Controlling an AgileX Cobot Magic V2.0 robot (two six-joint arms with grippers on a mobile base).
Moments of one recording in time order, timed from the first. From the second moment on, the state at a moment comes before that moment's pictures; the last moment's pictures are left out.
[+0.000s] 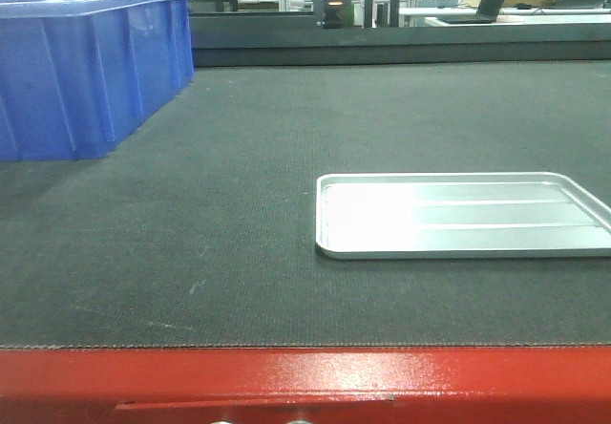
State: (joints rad) left arm -0.07 -0.01 0.03 -0.07 0.05 0.02; right arm 0.11 0.01 -0.48 -0.06 0.51 0.12
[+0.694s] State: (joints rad) left arm -0.07 -0.01 0.03 -0.07 0.05 0.02; right arm 0.12 0.25 -0.55 -0.06 0.44 0.12
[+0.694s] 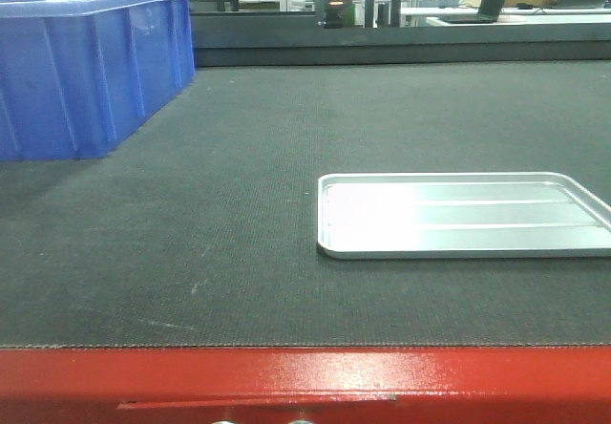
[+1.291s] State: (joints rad) left arm -0.07 -0.01 0.03 -0.07 0.05 0.02; right arm 0.31 1.07 -0.48 -0.06 -0.38 0.12
